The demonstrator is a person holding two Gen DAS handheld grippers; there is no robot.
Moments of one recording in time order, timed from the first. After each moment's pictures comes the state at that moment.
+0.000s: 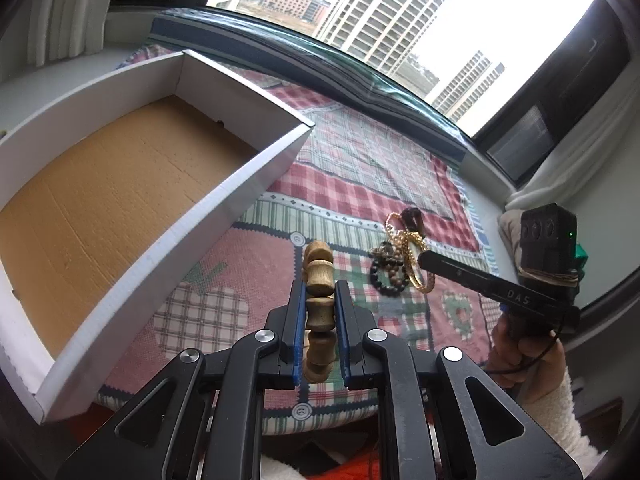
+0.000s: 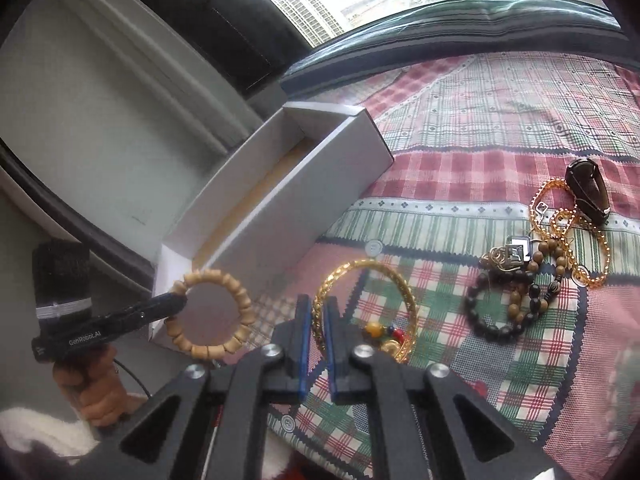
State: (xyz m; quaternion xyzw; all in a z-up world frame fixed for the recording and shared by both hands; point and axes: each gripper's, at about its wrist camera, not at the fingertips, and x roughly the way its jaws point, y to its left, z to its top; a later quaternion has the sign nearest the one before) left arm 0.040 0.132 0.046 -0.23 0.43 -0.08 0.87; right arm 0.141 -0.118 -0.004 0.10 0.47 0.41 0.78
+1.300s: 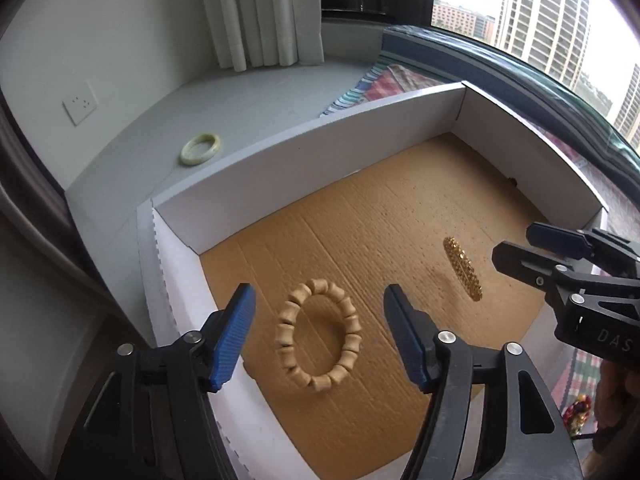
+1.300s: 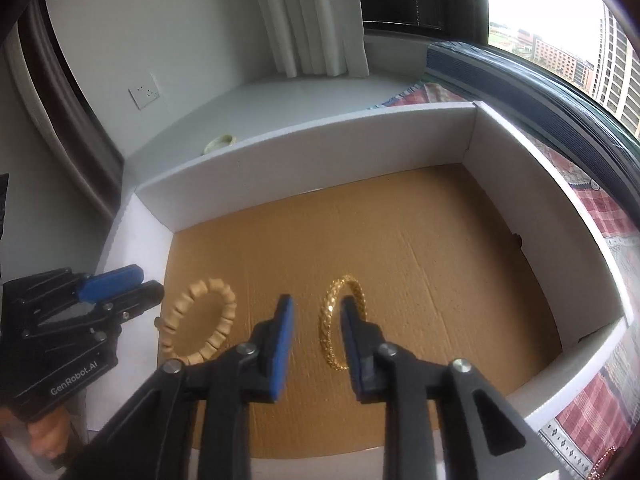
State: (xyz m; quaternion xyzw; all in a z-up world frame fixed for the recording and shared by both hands) left arm 0.068 0.315 -0.006 -0.12 0.44 0.30 0.84; right arm 0.172 0.226 -0.016 -0.16 0.43 0.47 0.75
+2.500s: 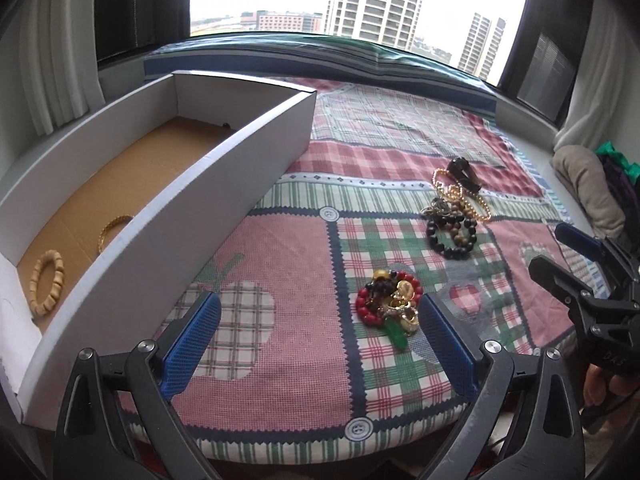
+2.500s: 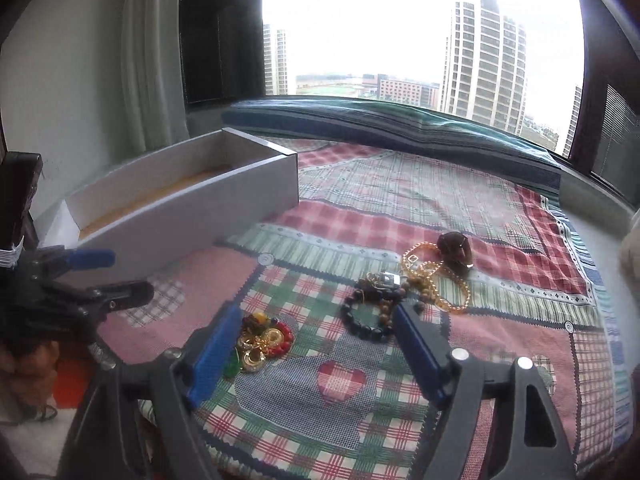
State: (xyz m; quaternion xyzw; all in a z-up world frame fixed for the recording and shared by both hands) left arm 0.040 0.065 -0.026 -0.06 0.43 -0.01 0.90; right arm 0.056 -0.143 -0.009 -0.09 0.32 0.22 0.92
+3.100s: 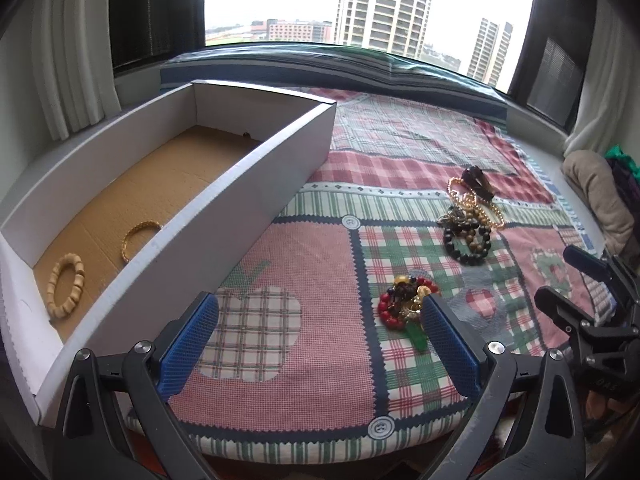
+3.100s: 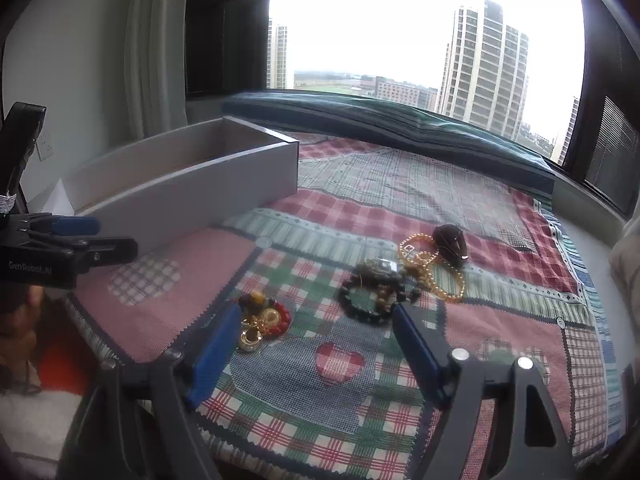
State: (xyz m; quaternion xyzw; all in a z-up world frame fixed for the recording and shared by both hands) left arm 0.031 0.078 -0.021 -0.05 0.41 0.01 0.91; right arm 0.035 -0.136 -0.021 -0.12 0.31 0.22 0.92
